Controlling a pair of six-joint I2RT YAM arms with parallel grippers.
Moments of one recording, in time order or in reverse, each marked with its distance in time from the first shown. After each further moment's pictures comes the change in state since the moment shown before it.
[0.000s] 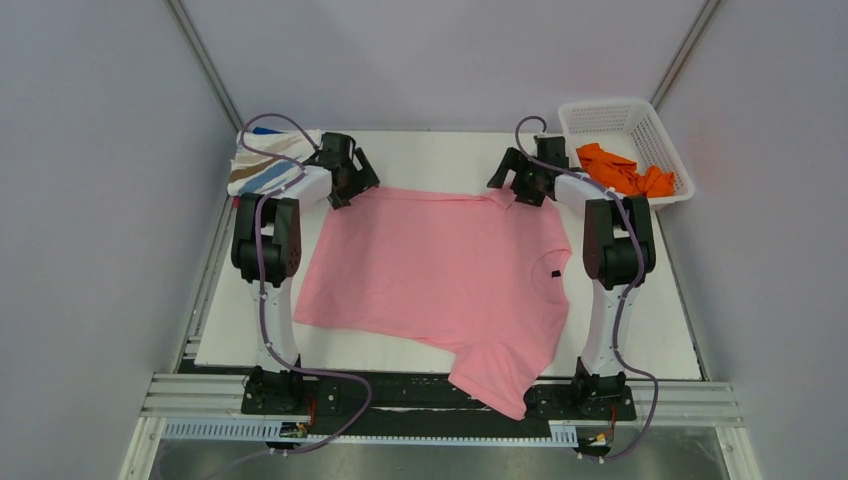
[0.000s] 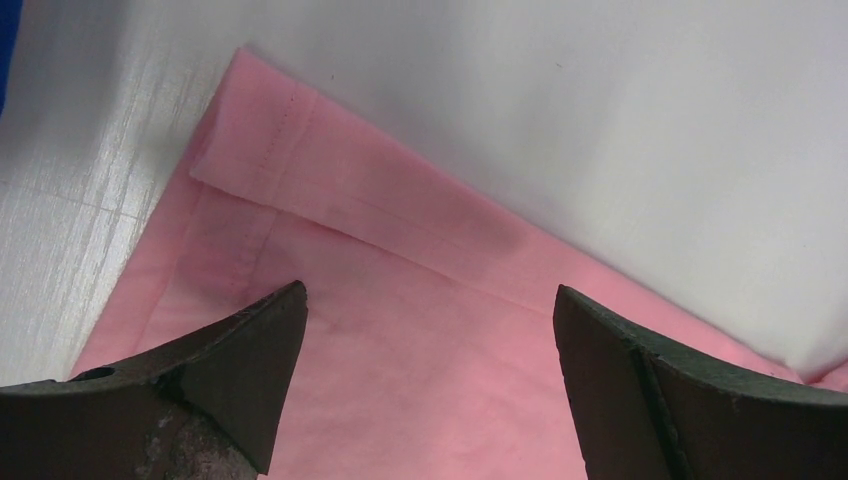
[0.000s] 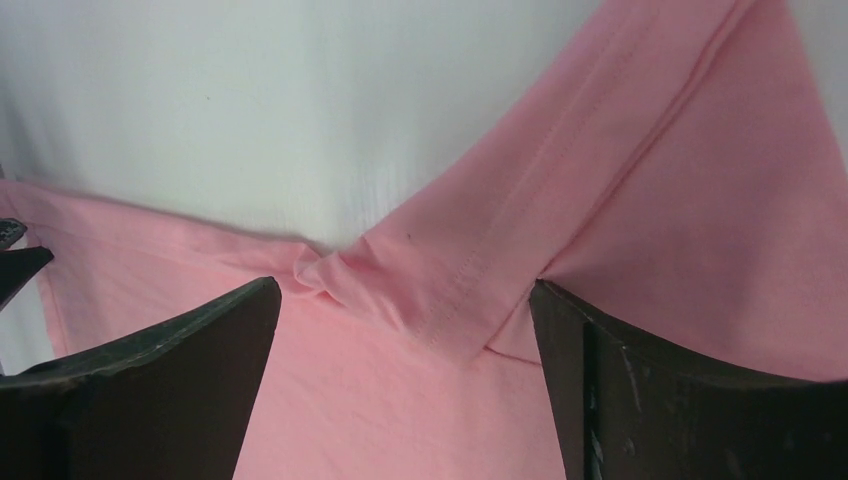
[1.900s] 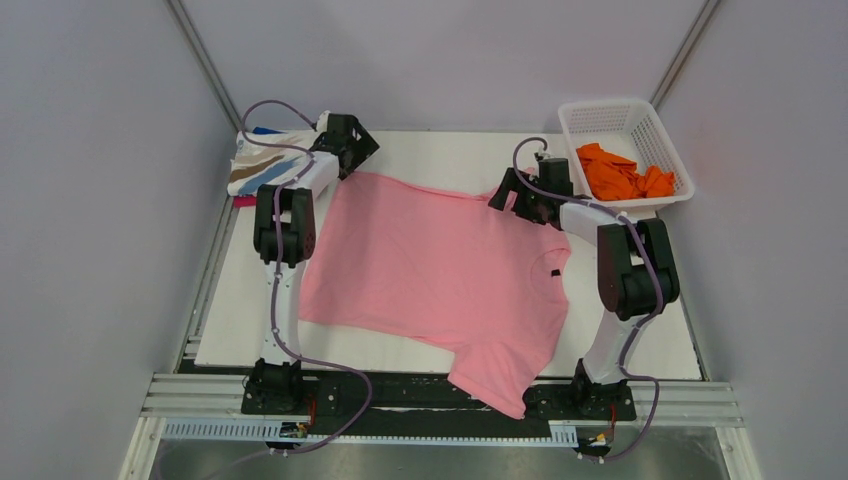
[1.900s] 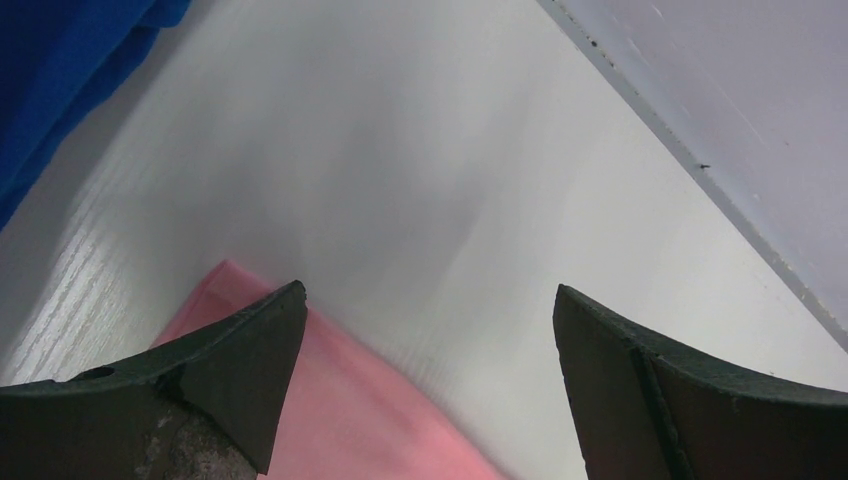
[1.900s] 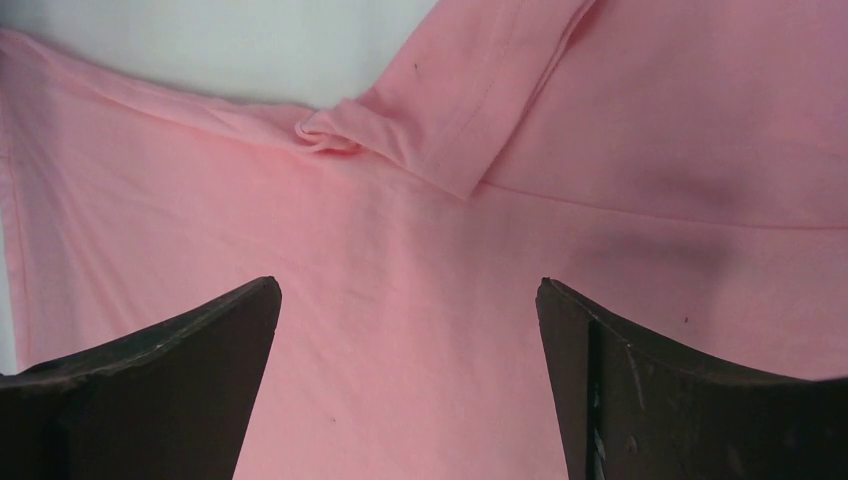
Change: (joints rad) left arm 0.031 0.294 0.404 0.104 -0.099 -0.121; right arm 0.045 -0.258 -0.355 0.188 0.058 -0.042
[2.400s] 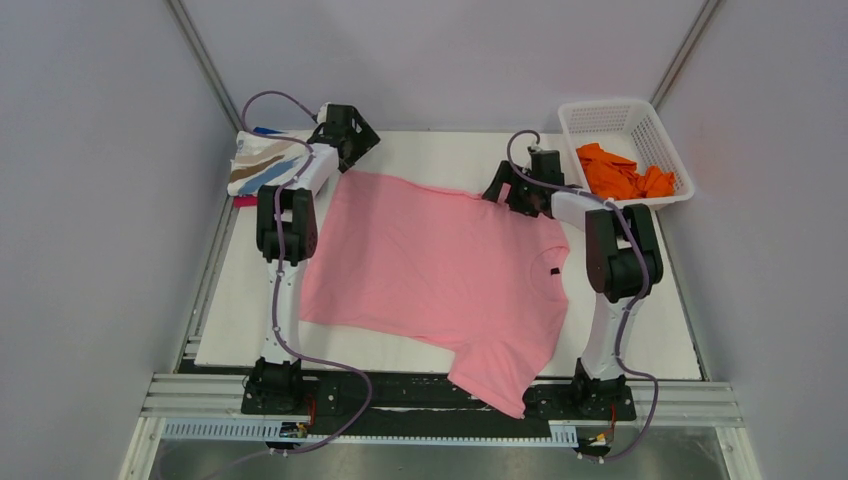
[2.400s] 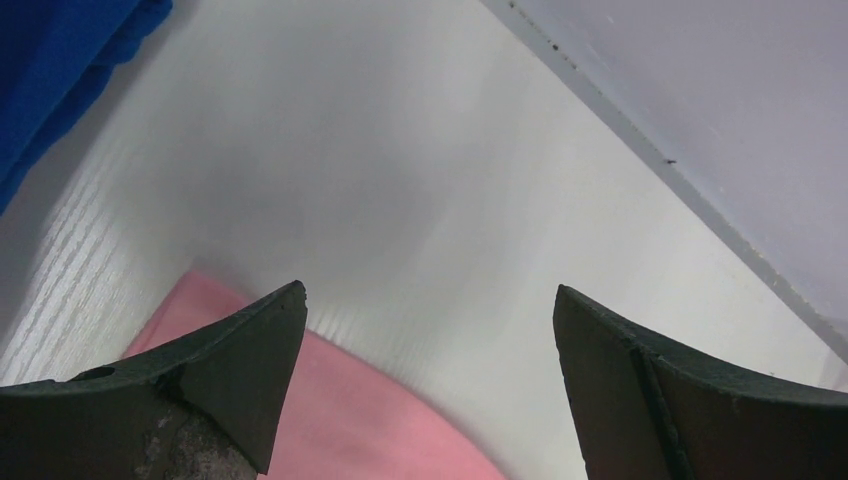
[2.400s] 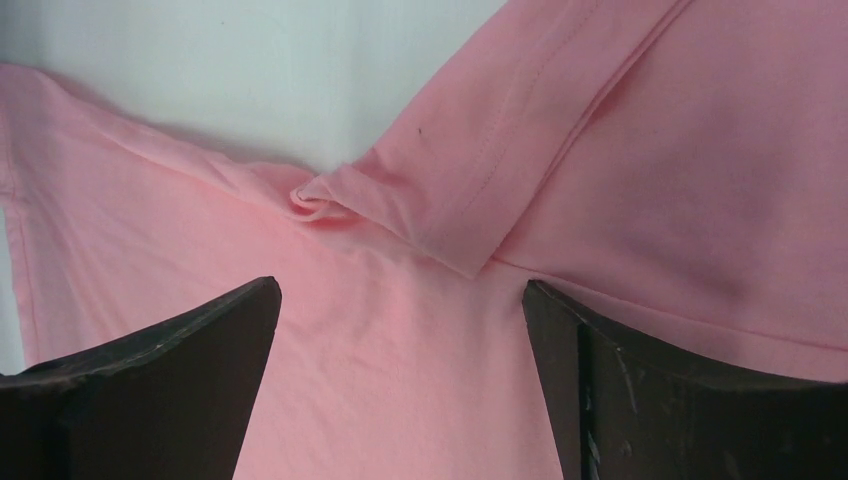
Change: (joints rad) left arm 0.004 0.046 0.158 -0.108 0.037 0.001; right arm 0.004 0.140 0.135 -0.026 -0.024 0.024
